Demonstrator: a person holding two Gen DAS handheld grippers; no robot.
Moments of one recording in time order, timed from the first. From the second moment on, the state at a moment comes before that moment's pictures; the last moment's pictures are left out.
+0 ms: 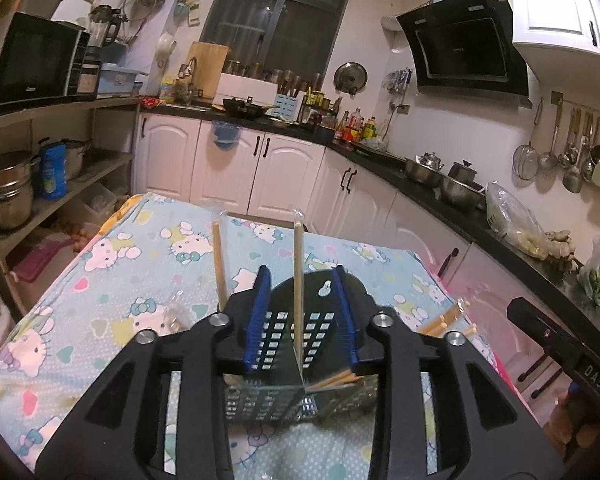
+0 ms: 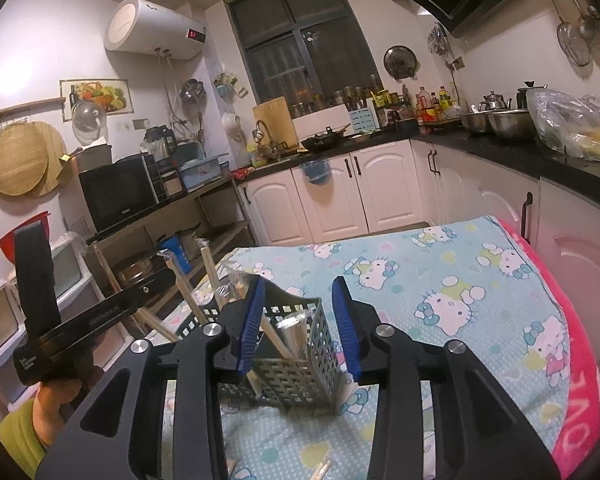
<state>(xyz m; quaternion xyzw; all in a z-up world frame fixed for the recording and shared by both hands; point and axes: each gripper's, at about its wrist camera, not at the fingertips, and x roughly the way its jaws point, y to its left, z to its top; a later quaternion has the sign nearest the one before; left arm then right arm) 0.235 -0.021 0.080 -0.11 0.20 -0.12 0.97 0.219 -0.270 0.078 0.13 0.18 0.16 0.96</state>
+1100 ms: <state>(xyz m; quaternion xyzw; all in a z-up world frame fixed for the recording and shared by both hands) 0.158 -0.014 0.044 -0.11 0.27 -0.13 0.95 0.147 -0.266 0.045 0.10 0.25 0.17 0.95</state>
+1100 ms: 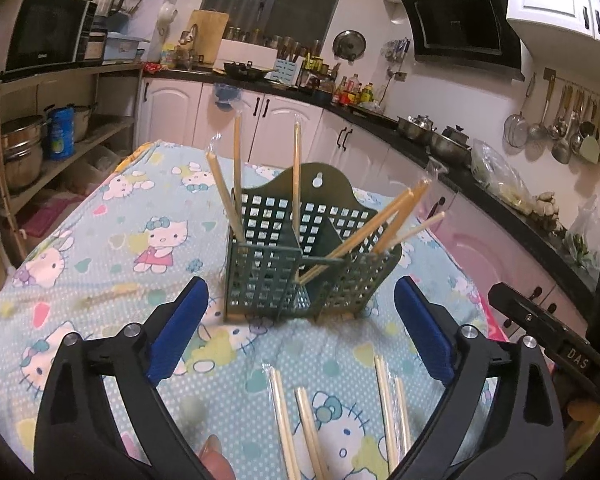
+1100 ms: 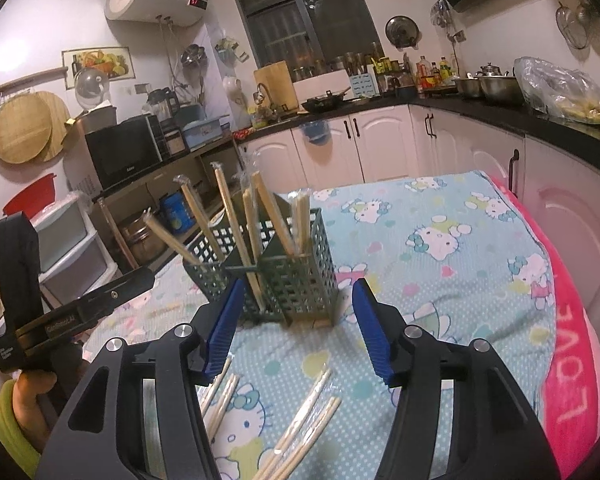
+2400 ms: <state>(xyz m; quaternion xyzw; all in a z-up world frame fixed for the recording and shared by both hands) 0.136 0.002 -0.023 -0.08 0.37 -0.11 0.92 0.144 -0.230 -0.007 0.02 0.35 0.19 0.92</state>
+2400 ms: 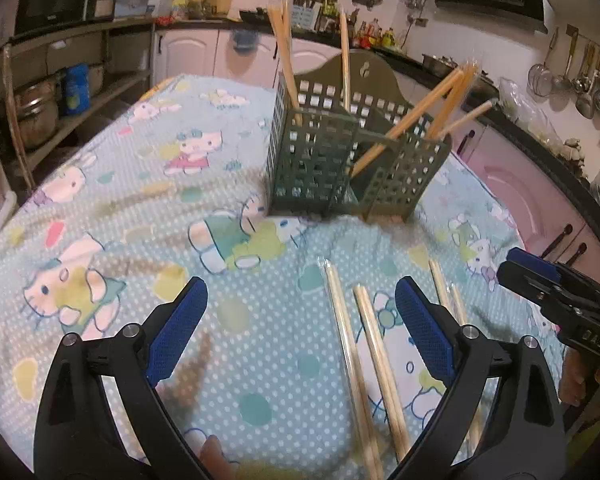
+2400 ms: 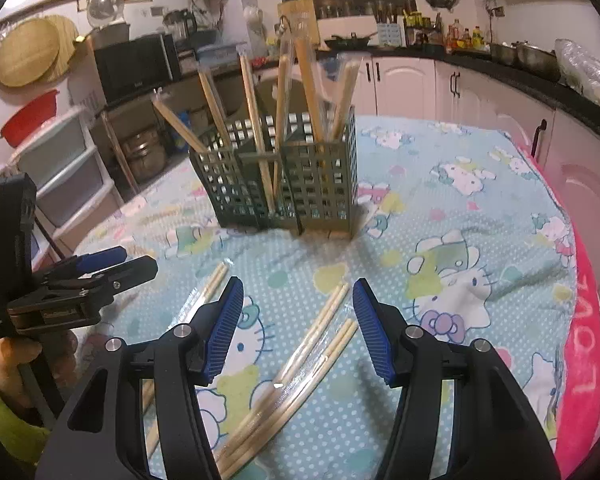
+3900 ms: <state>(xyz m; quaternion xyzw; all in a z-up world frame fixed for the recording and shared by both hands) 0.200 -0.029 -0.064 -0.08 0.48 -0.16 0.86 0.234 -0.208 -0.068 -0.02 0.47 0.16 0.87</state>
